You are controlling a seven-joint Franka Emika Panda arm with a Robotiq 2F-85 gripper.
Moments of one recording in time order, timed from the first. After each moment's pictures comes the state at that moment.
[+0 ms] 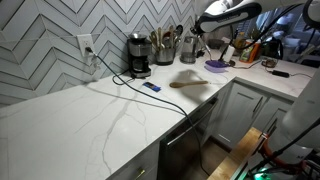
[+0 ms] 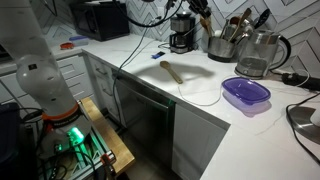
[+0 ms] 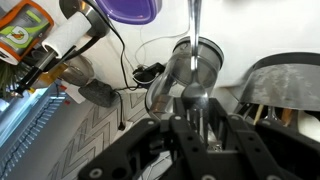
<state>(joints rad) -0.05 0.01 -0.12 -1.78 -0.80 2.27 0.66</state>
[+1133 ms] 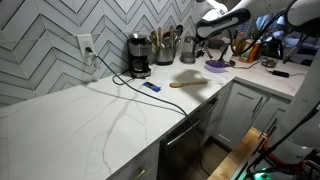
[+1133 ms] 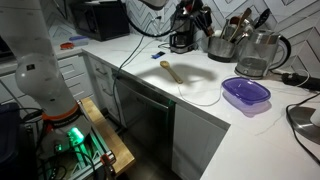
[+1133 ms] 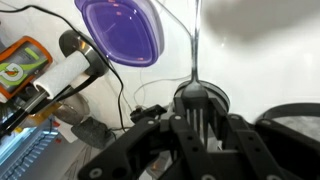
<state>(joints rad) -0.10 0.13 -0.14 -1.74 -0.66 2.22 0.54</state>
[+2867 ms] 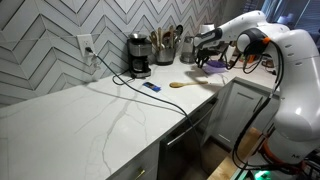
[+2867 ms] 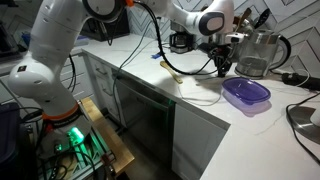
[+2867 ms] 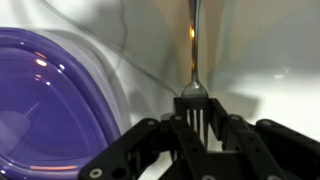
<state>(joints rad) -0.30 0.66 -0.19 -1.32 -0.02 2.15 0.11</state>
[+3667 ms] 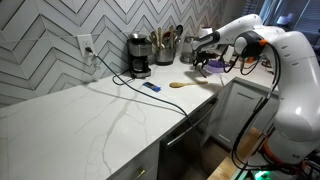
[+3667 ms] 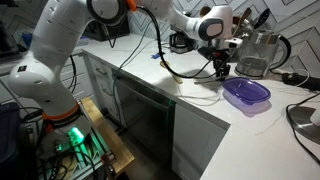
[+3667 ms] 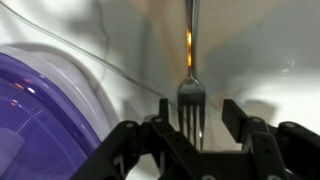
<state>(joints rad) -0.30 0.70 -0.19 -1.31 -0.02 2.18 0.19</state>
